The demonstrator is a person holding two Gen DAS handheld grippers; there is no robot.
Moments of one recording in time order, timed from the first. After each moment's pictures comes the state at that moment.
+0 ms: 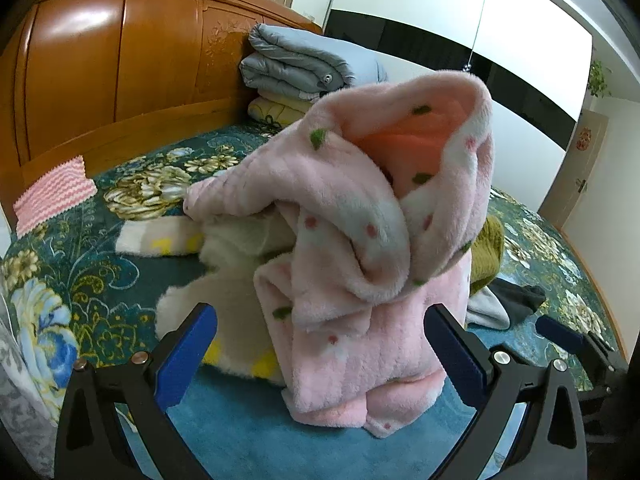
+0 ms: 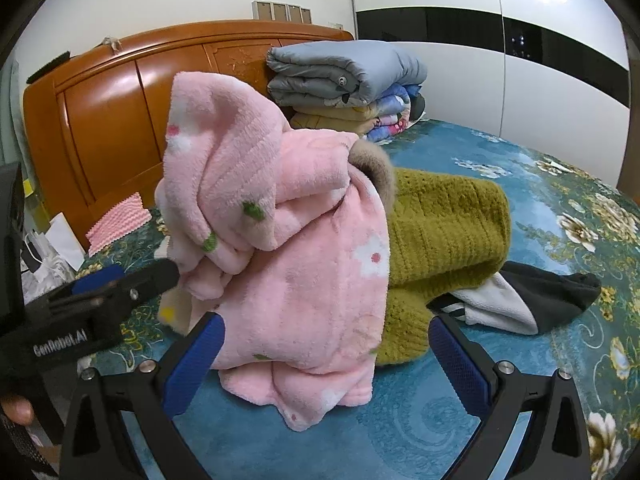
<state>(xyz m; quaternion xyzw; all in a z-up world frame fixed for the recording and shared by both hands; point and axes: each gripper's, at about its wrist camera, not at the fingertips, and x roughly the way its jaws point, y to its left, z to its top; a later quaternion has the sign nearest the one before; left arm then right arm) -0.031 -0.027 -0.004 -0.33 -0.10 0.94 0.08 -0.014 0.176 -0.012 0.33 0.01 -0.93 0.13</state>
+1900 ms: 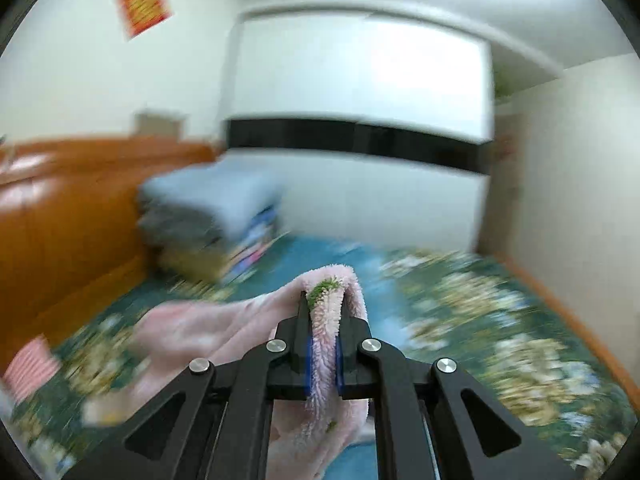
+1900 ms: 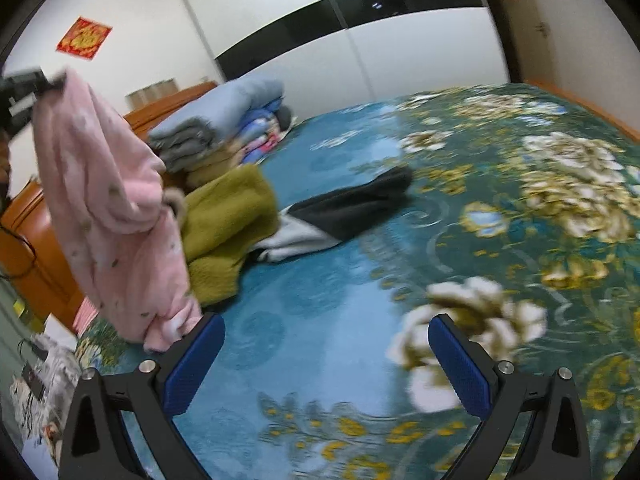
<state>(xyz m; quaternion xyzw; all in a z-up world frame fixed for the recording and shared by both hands) 0.006 0.167 0.255 -0.13 -0.03 0.96 0.23 0.144 0.458 -0.026 0.30 -0.19 -0.93 -0.01</state>
